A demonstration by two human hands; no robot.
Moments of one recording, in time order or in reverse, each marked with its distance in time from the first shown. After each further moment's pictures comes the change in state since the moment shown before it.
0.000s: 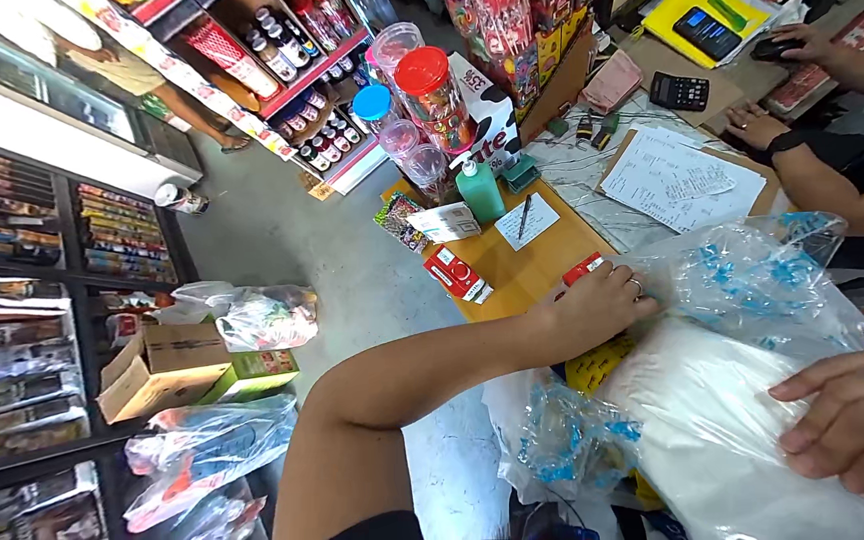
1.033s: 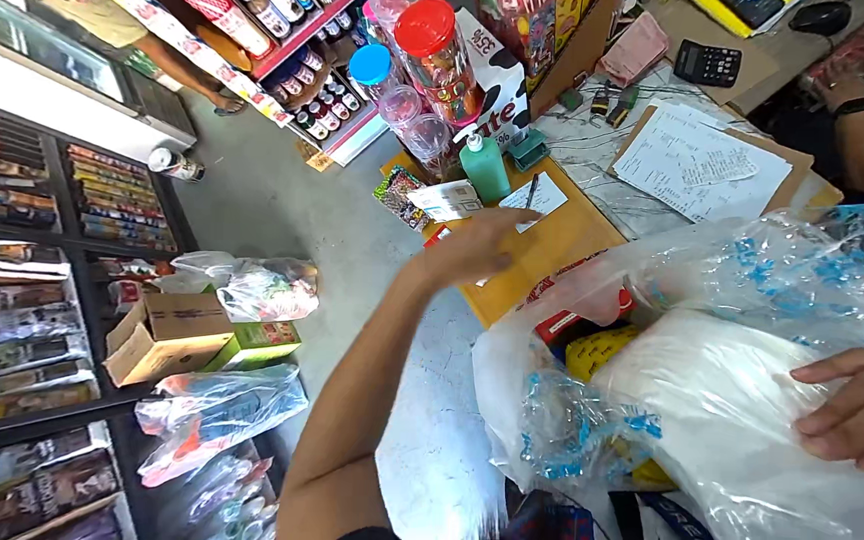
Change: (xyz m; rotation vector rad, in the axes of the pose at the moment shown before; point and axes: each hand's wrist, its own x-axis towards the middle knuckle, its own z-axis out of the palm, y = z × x) left_hand -0.114 -0.089 0.007 -0.641 0.123 -0.503; right_hand -0.010 0.024 -0.007 -0.018 -0.001 -0.043
